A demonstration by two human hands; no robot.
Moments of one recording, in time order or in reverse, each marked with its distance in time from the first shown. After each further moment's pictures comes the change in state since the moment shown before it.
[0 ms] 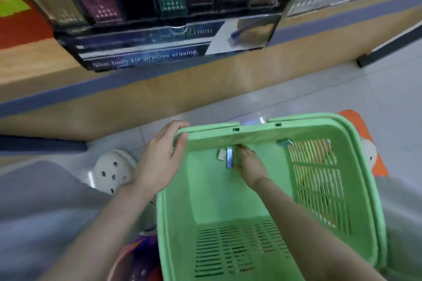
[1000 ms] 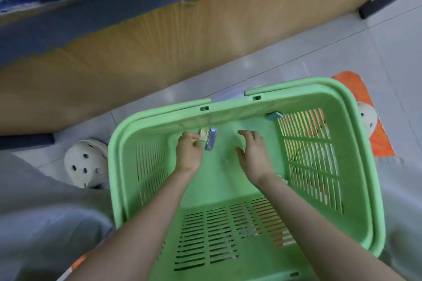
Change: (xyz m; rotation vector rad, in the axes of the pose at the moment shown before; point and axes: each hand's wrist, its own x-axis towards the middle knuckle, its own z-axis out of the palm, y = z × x) left_hand 0.021 -0.023 0.169 -0.280 -0.138 -0.658; right_hand -0.044 0.024 -0.008 0.258 0.197 0.067
